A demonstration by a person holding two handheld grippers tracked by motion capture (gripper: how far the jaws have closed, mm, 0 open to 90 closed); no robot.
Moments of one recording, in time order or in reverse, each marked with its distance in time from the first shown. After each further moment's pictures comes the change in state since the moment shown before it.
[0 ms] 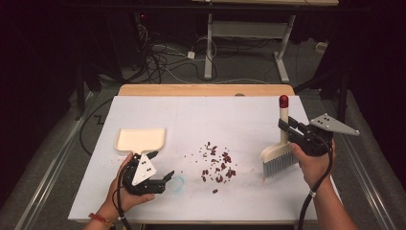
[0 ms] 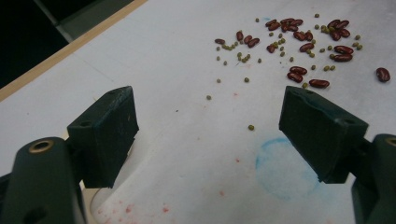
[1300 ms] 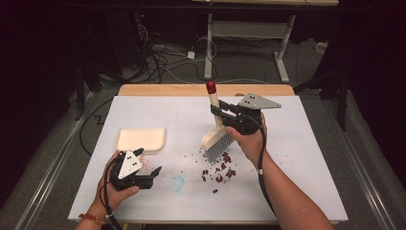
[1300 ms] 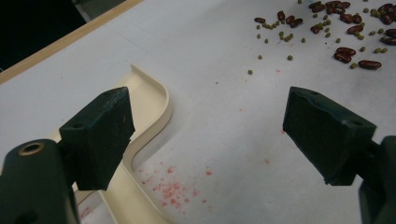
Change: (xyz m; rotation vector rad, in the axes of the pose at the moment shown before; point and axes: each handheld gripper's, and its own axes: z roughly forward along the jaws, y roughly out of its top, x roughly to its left) left arm 0.028 -0.020 -0.008 0.022 0.055 -0.069; right arm 0.108 0.044 0.116 -0.086 0.358 -0.095
